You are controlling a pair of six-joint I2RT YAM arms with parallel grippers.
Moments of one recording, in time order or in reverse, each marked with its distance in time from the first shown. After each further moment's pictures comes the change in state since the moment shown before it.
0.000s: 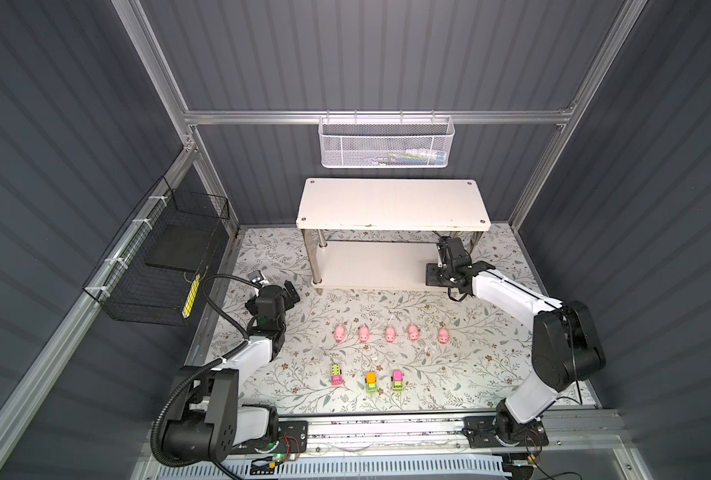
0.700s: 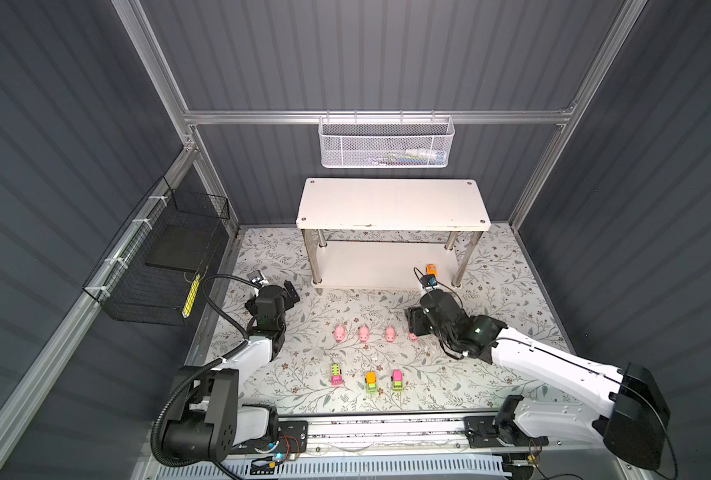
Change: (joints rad) left arm 0.000 0.000 0.000 0.000 -0.007 0.000; right arm 0.537 -0.475 -0.369 -0.012 0.229 0.220
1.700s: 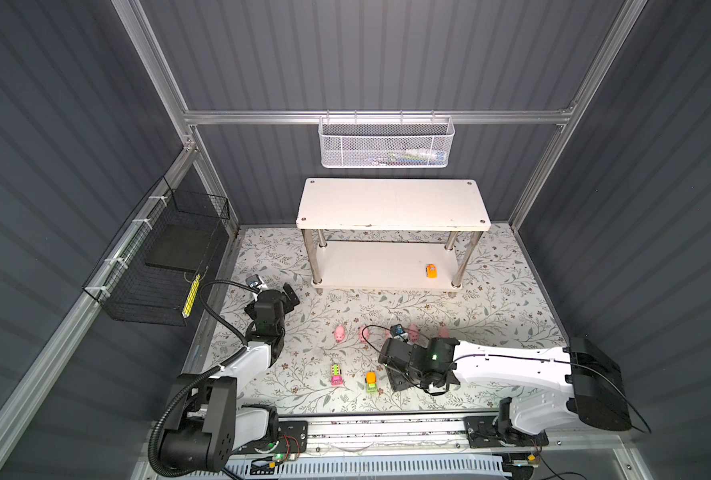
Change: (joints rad) left arm 0.000 -0.044 -0.045 0.008 0.016 -0.041; right arm 0.328 0.271 0.143 -0.360 -0.179 0.312
